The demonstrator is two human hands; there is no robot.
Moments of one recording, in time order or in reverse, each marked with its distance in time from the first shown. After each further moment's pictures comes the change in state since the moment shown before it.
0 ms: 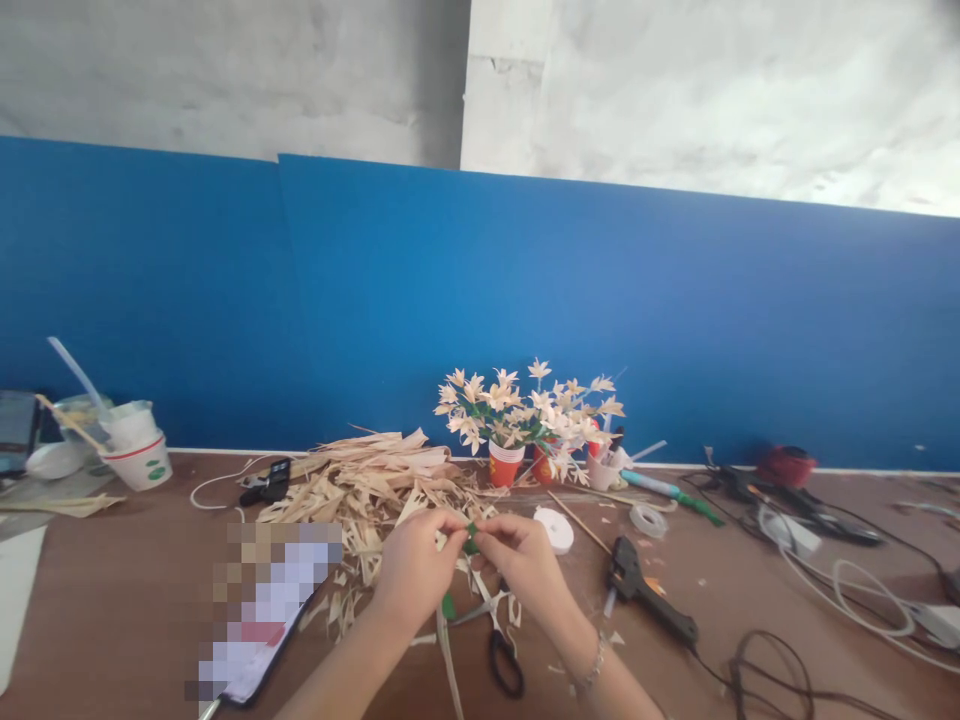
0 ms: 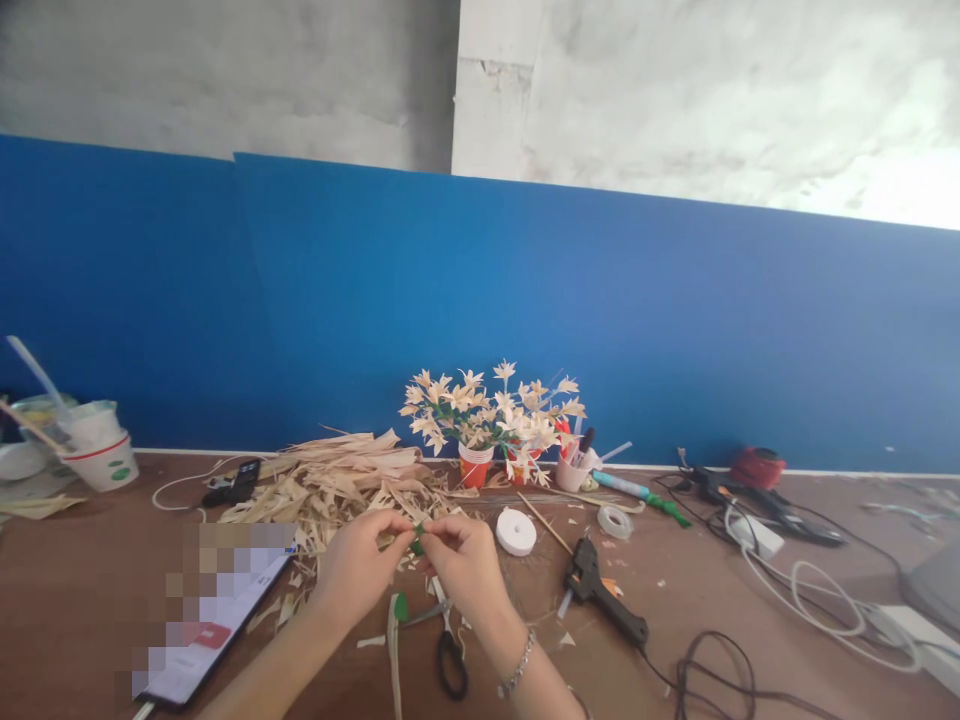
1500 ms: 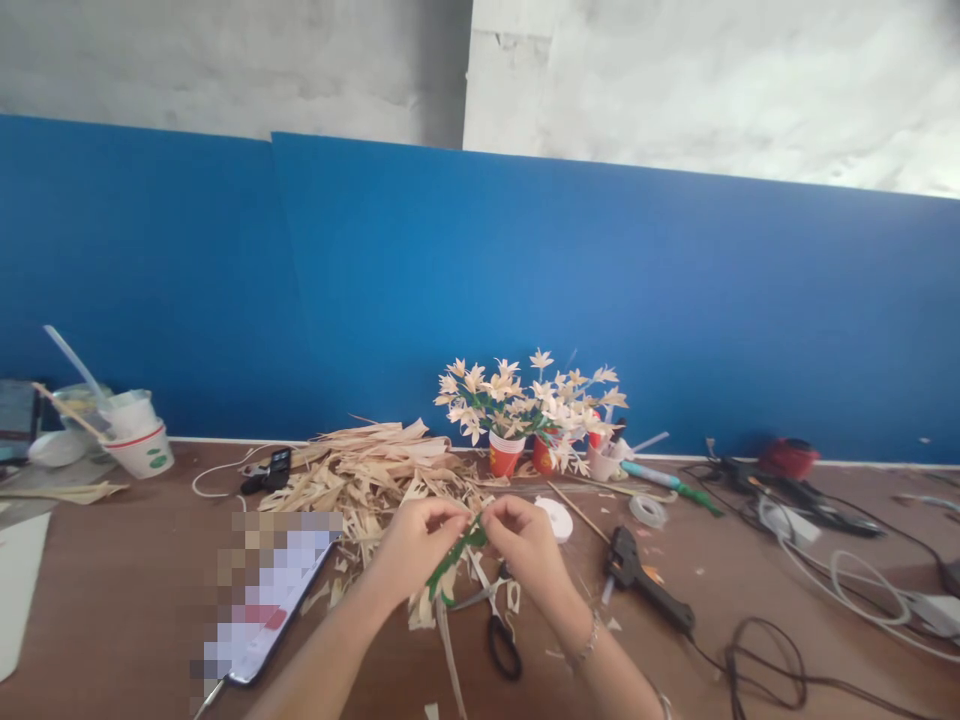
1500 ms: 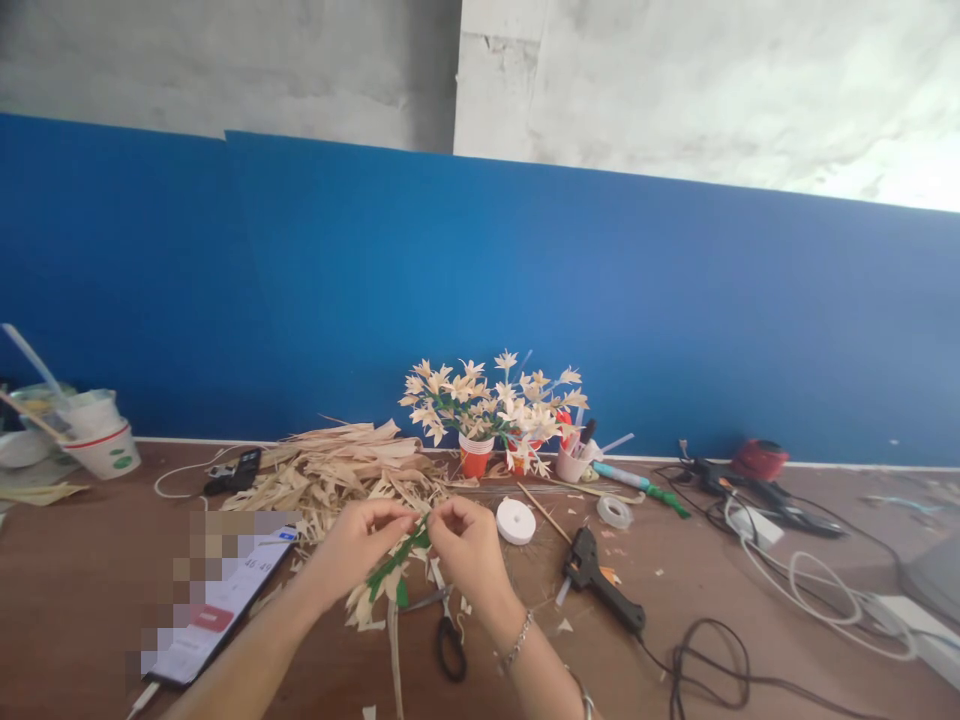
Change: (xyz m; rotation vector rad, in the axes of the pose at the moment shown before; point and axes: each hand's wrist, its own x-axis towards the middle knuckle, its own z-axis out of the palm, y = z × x) left_hand 0.004 0.005 -0.013 -0.434 -0.239 -0.032; right_hand 0.001 -0.002 -0.003 -0.080 0.030 -0.123
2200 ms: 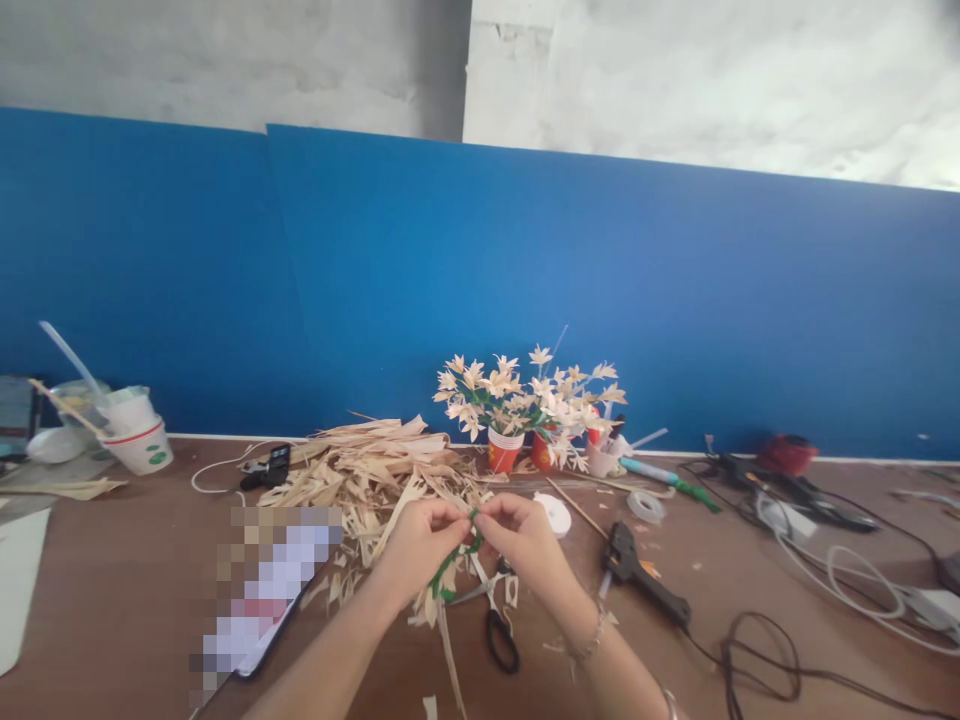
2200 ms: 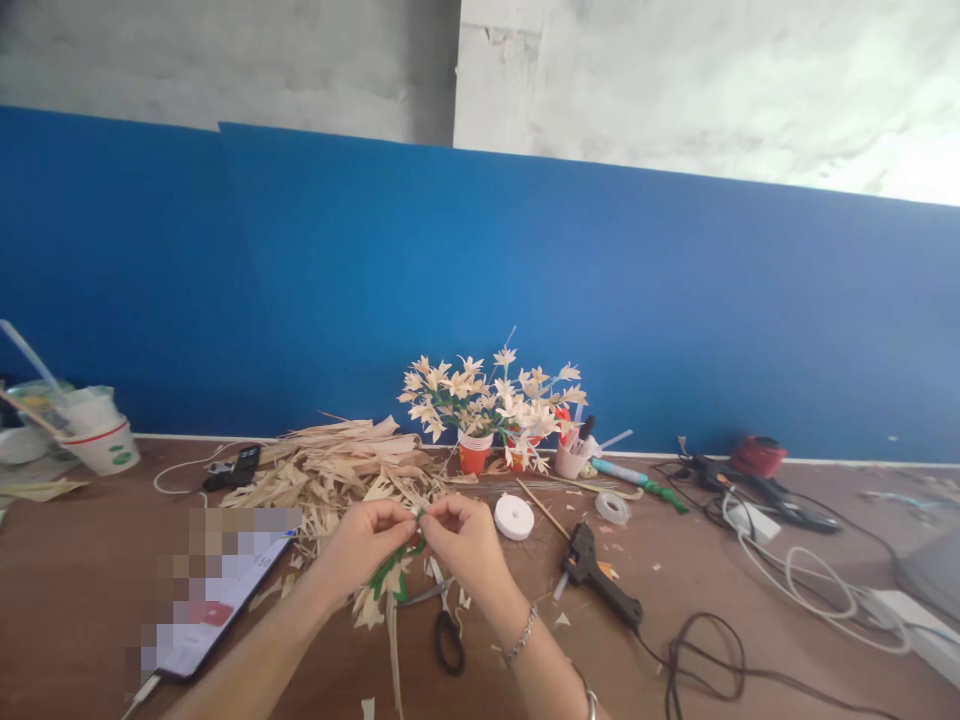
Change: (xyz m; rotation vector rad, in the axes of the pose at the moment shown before) left_hand 0.002 -0.010 0.012 -0.245 0.026 -0.149; right_hand -0.001 -0.010 -0.003 0.080 -0.110 0.084
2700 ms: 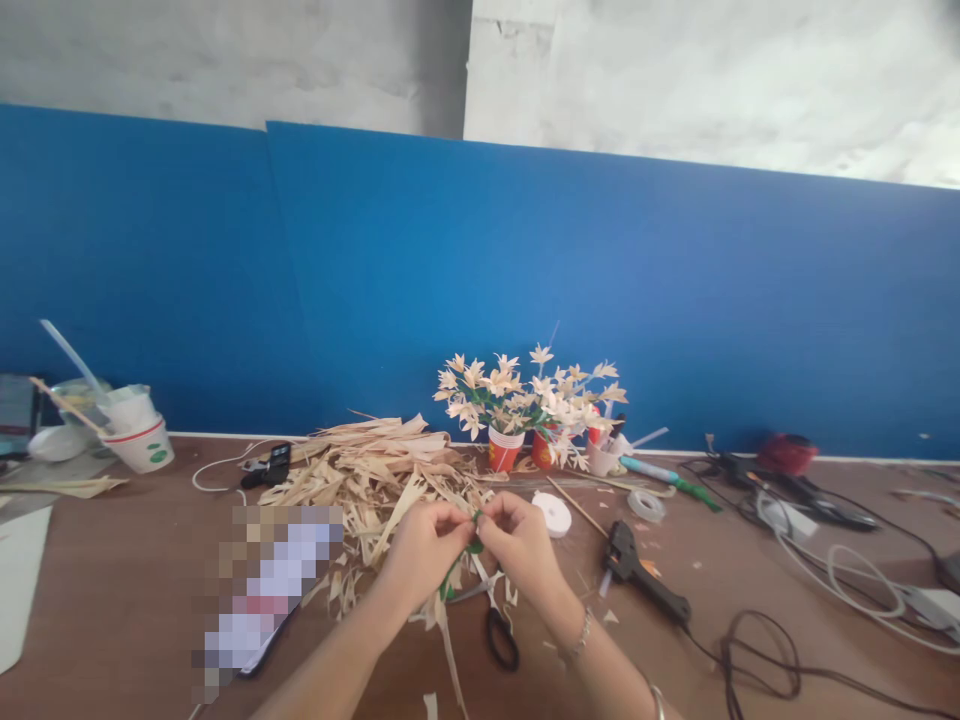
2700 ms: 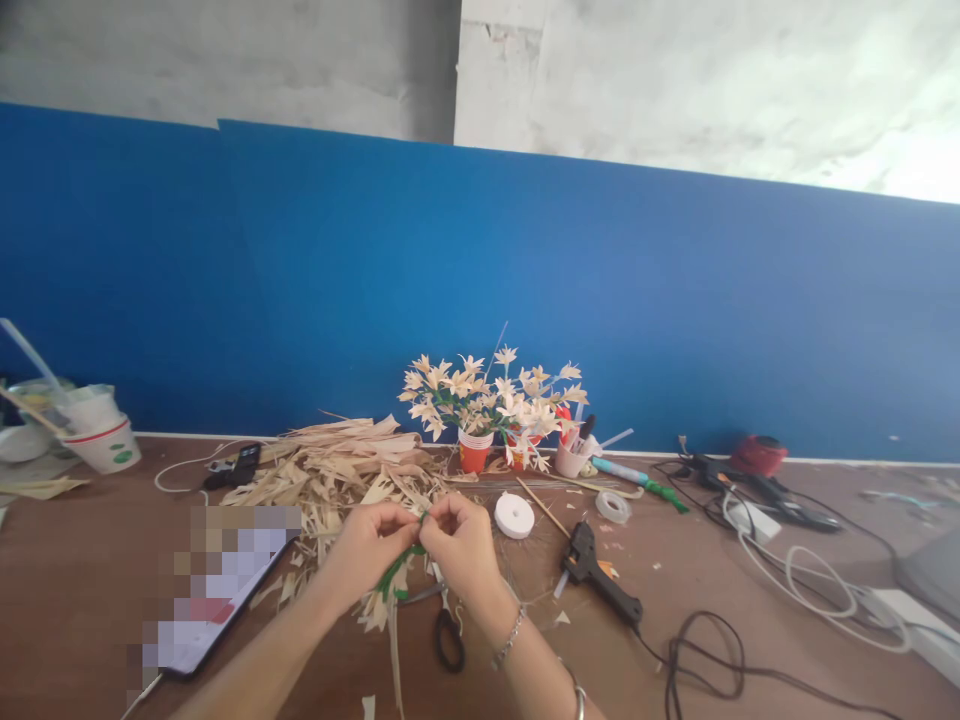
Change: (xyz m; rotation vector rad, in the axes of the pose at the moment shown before) left_hand 0.000 -0.007 0.006 0.109 0.049 0.074; right_hand 0.001 0.016 0.006 -0.123 0.148 -0.103
